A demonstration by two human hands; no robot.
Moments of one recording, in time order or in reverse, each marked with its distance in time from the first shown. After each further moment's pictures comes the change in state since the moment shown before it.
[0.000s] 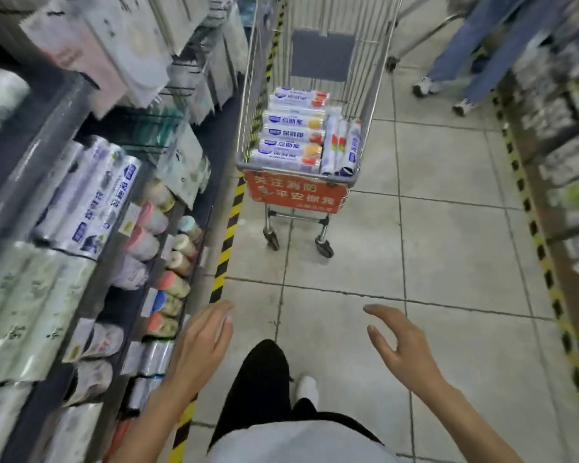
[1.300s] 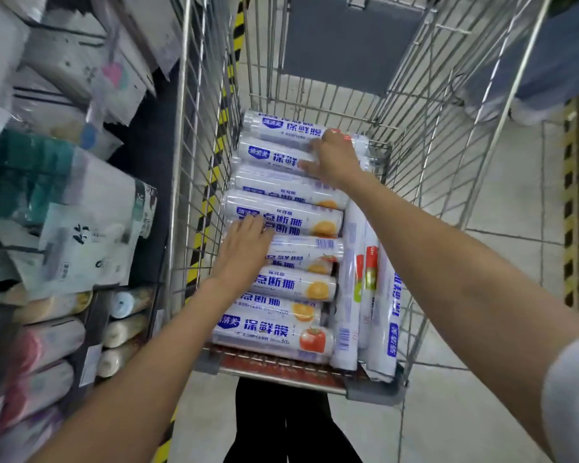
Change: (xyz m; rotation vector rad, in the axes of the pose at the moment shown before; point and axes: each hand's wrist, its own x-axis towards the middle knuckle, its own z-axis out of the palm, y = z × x) left_hand 0.605 -0.122 0.171 0.479 -0.443 0.131; right_hand 0.803 0.064 0.058 -0.593 -0.247 -0.047
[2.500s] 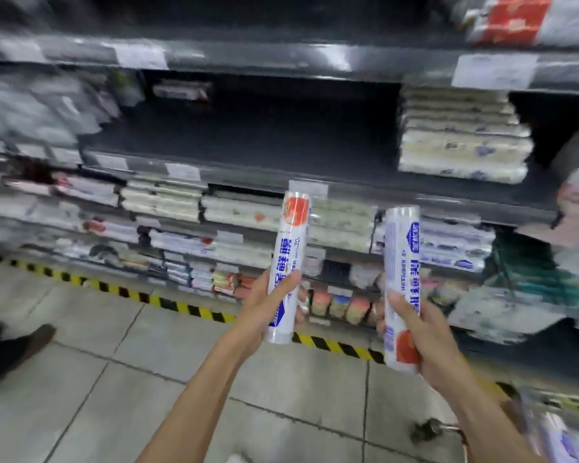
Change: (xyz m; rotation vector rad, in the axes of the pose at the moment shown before) left_hand -0.653 0.229 -0.083 -1.652 1.705 -1.406; right_hand -0.551 -0.372 -0.057 0.849 -1.066 -0.726
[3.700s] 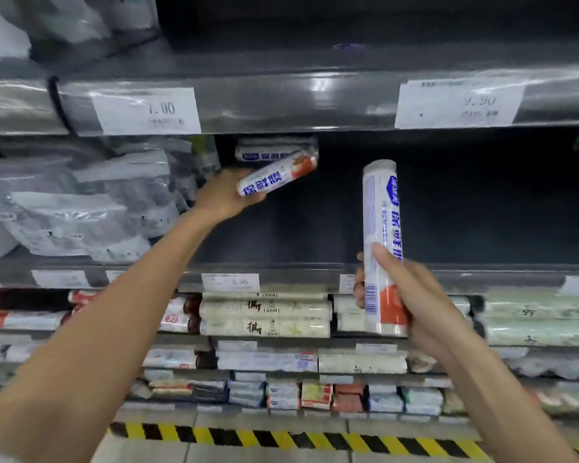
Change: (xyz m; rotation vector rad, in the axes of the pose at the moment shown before) left_hand 0.463 0.248 -0.495 1.113 0.010 0.682; right_hand 0.294 -0.055 0.509 0.192 0.016 -0.070
